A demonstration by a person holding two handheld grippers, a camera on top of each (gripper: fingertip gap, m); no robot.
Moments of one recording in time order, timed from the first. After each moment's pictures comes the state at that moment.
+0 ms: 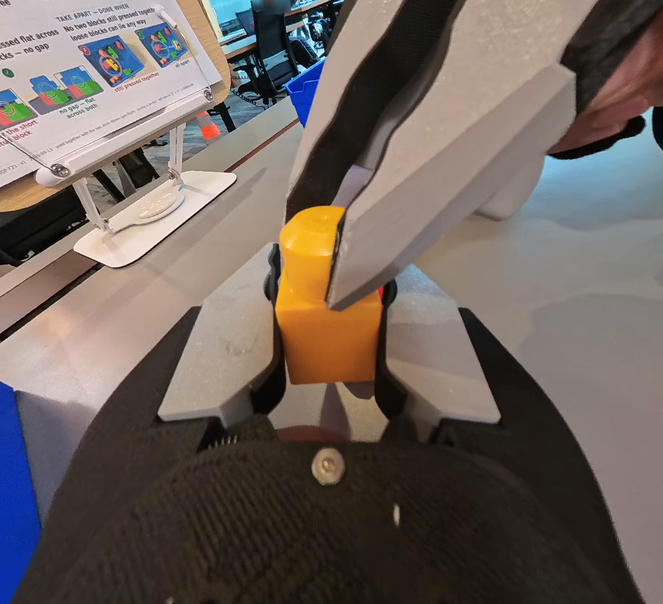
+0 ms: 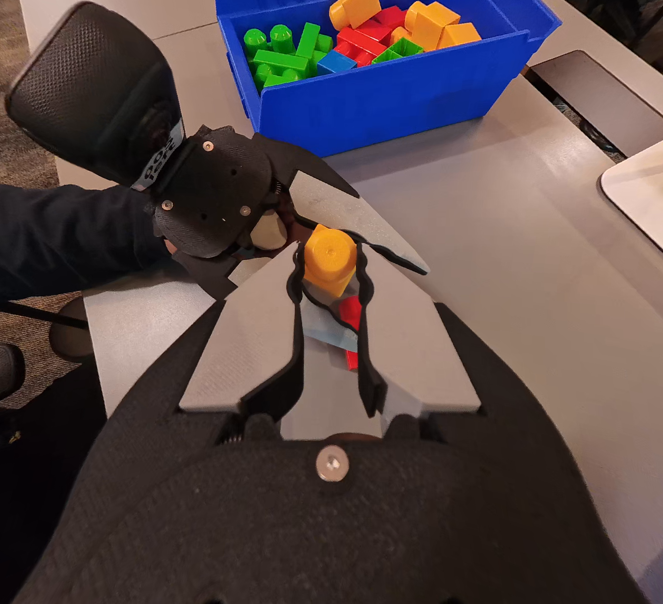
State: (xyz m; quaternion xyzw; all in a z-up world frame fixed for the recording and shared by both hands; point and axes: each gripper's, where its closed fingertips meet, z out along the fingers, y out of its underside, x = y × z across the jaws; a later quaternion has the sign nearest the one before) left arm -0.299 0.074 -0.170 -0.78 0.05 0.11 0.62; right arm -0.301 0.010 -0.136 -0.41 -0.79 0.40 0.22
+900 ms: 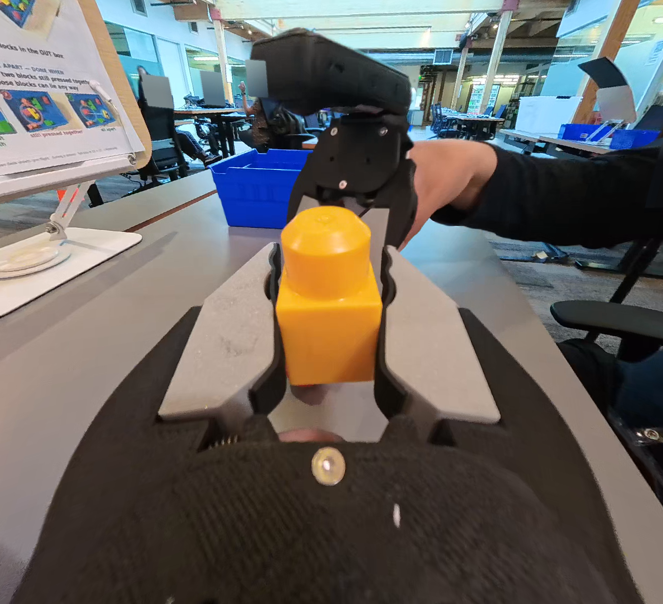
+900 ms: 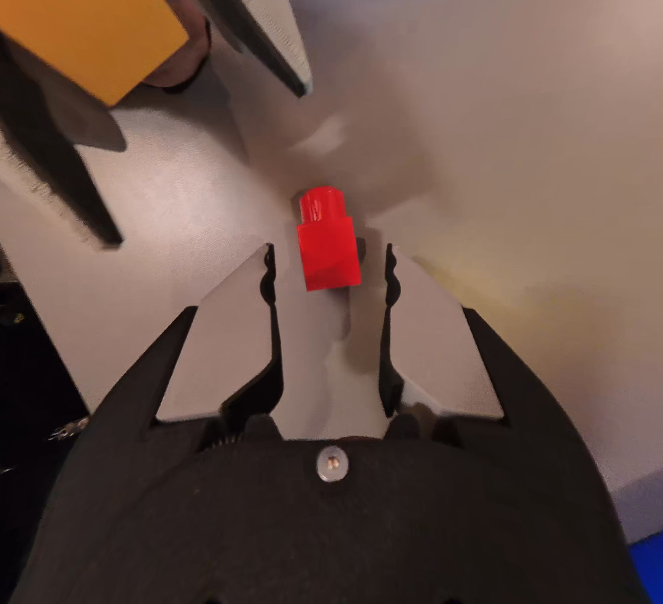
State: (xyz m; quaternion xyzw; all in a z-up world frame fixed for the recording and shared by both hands) left arm -0.281 0.031 -0.128 -0.69 0.09 -0.11 0.71; right arm -0.289 0.054 -0.223 -0.44 -0.86 0.23 0.09
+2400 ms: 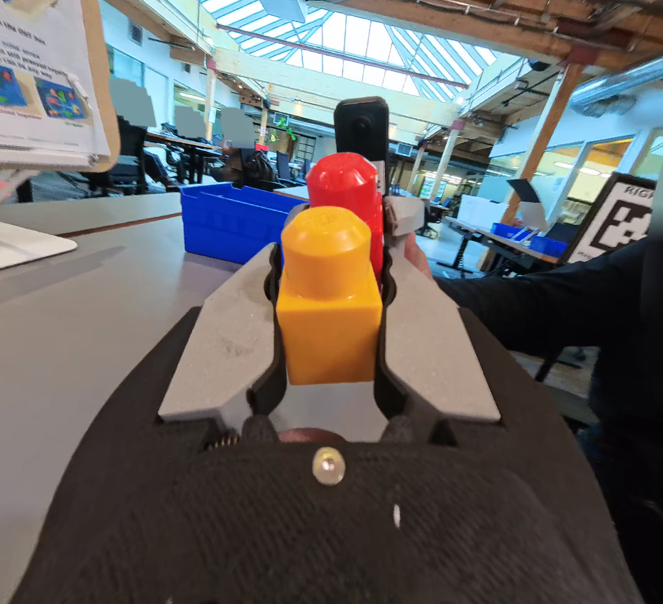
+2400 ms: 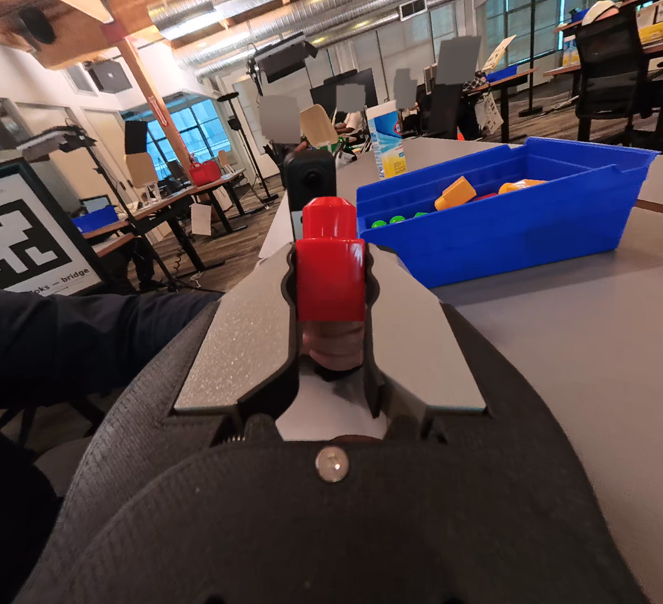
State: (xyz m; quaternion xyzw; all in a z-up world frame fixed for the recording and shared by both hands) left arm -0.272 0.046 -0.110 -0.62 0.03 -0.22 0.75; right arm -0.291 0.000 -0.094 -0.29 -0.61 0.73 0.11
